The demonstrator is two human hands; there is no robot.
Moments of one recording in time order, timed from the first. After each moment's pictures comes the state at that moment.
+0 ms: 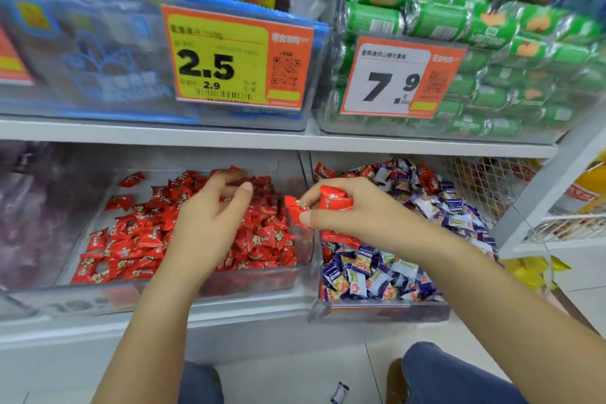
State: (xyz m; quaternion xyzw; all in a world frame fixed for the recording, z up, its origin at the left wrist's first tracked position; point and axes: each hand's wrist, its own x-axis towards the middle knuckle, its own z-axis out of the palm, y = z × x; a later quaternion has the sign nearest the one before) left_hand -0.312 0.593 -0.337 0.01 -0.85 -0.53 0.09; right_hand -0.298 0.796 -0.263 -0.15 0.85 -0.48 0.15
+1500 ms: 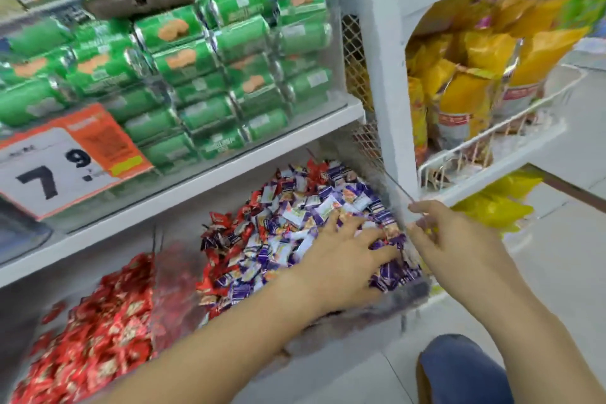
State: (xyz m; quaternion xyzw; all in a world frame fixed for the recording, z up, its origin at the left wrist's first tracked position) left_hand -0.314 0.910 -0.356 -0.56 -0.82 0.14 0.02; right_hand -0.226 1.059 -0.351 0.21 0.92 -0.30 -0.13
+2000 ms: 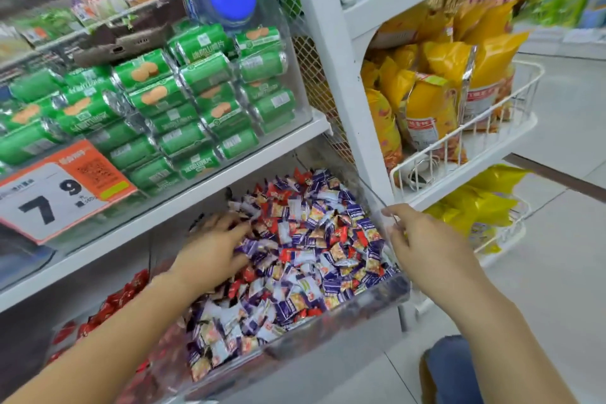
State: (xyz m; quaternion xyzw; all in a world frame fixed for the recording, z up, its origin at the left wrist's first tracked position) left_hand -0.381 0.797 -0.325 -0.29 -0.95 0.16 -0.01; right_hand -0.221 1.062 -0.352 0.20 0.92 -0.30 -0.13
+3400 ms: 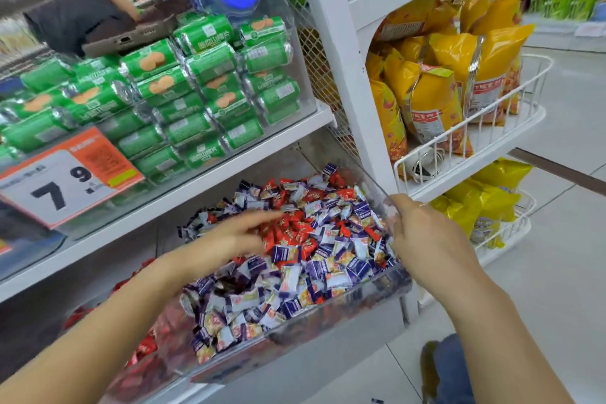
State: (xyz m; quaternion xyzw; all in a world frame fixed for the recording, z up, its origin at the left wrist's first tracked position) left_hand -0.352 0.813 -0.289 -0.28 -0.90 -0.19 -0.26; right_hand -0.223 1.055 -0.349 0.20 0.94 -0.27 -0.12
